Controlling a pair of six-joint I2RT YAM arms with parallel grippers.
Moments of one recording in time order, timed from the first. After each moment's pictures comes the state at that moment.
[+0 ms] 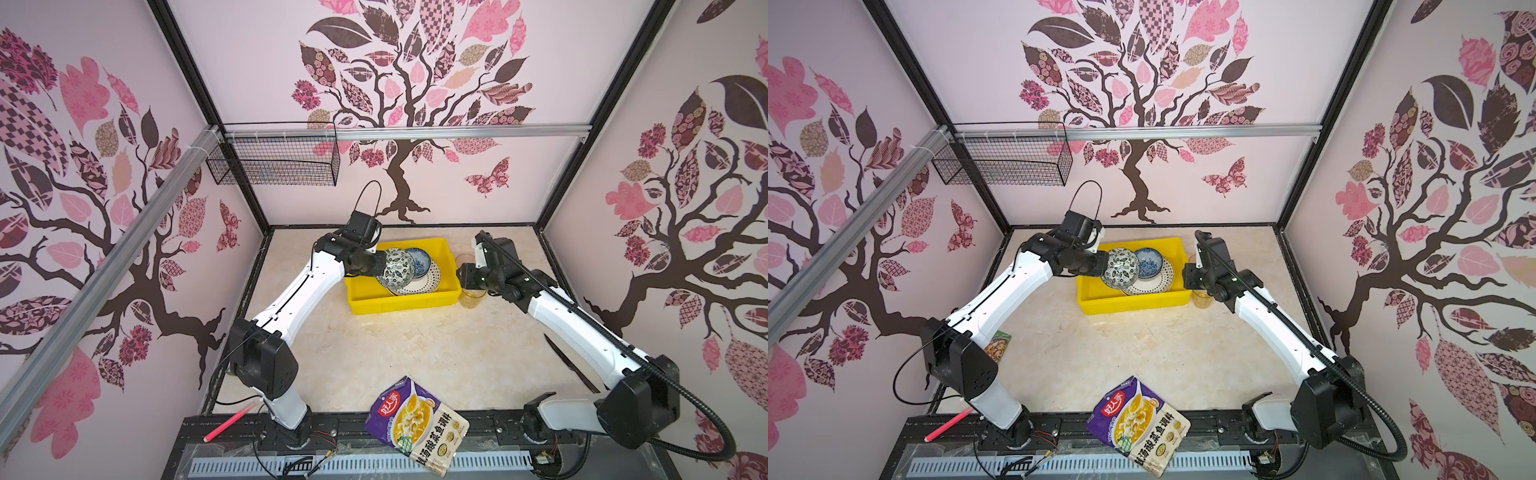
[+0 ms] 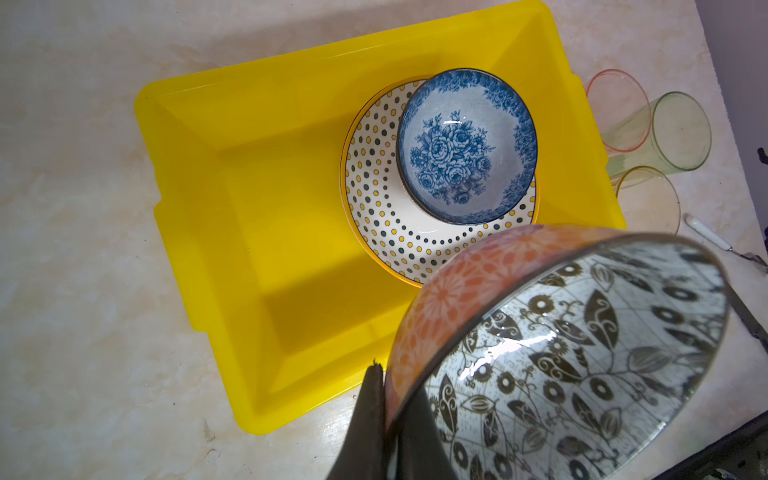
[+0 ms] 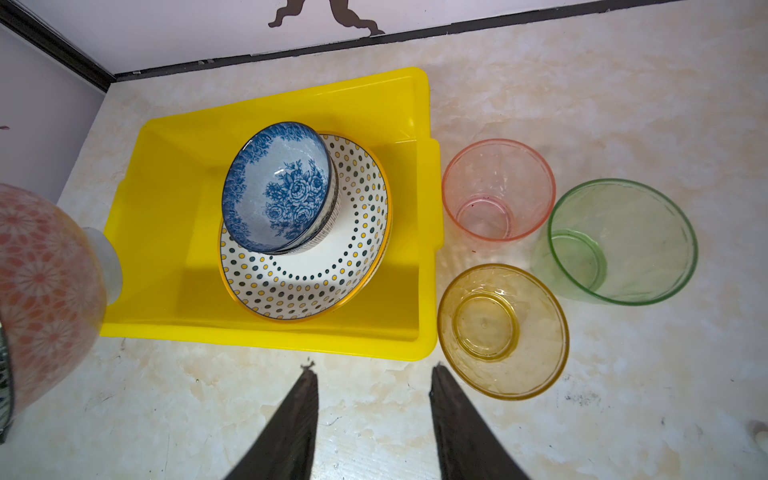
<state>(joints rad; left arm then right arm) -0.46 1.70 1.67 -0.95 0.07 -0.26 0.40 1.33 1.14 -0.53 0.01 0.36</state>
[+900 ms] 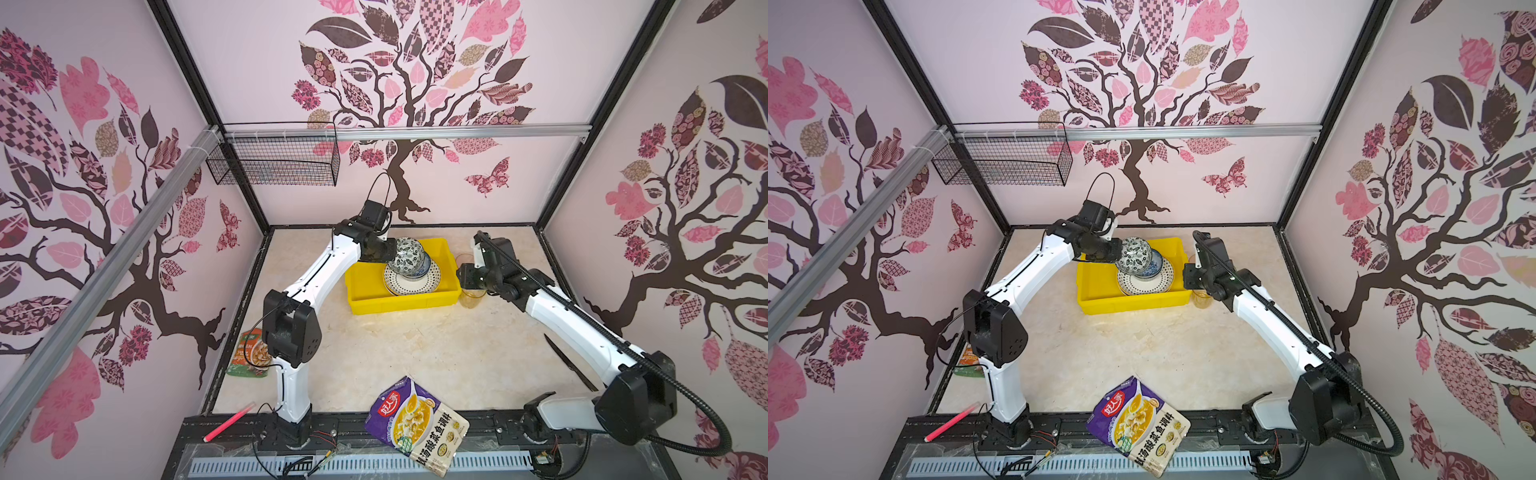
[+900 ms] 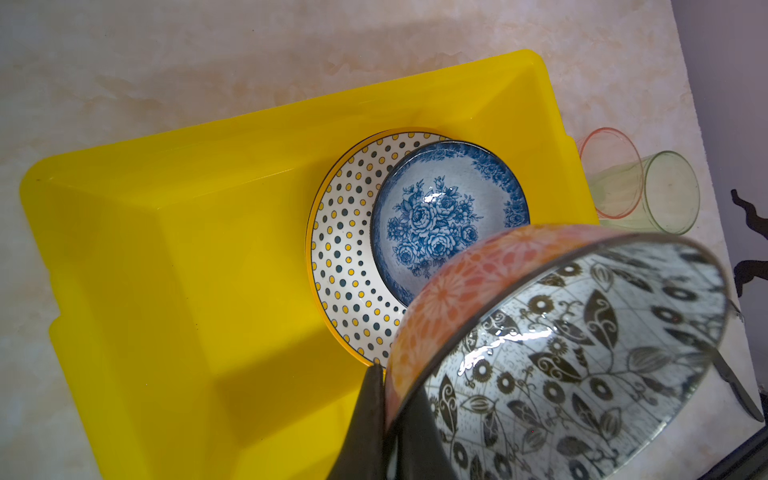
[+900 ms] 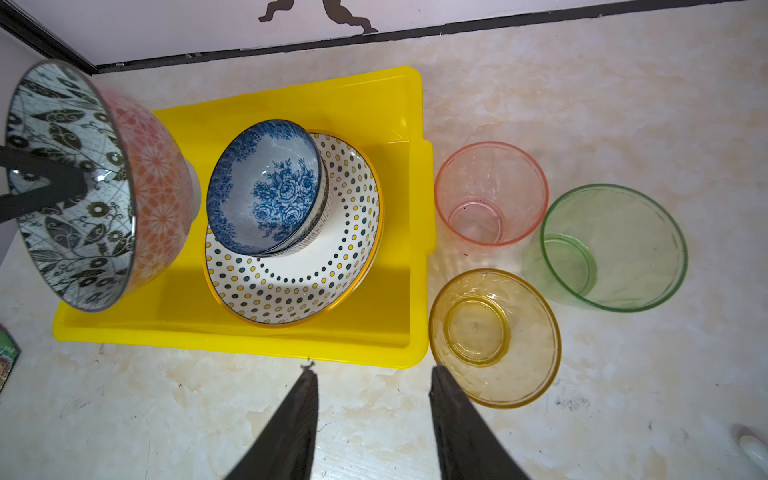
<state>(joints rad) -0.45 1.96 1.92 -0.94 0.13 -0.29 0.40 1.35 1.14 -0.52 0.03 0.34</state>
